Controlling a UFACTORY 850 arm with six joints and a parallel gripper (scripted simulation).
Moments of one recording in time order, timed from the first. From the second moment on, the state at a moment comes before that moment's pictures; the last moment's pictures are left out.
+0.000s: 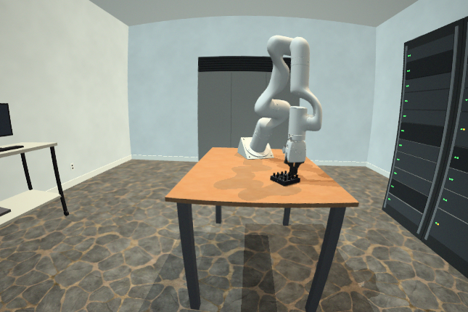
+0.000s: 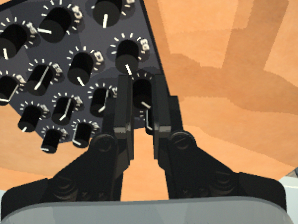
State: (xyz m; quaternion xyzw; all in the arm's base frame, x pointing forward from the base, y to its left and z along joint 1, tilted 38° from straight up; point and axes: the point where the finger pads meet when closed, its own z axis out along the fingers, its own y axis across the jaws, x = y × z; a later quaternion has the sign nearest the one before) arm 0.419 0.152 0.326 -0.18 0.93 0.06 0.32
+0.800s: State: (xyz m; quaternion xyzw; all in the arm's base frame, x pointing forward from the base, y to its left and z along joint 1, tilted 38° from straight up) arm 0.419 0.152 0.326 -0.18 0.93 0.07 0.32
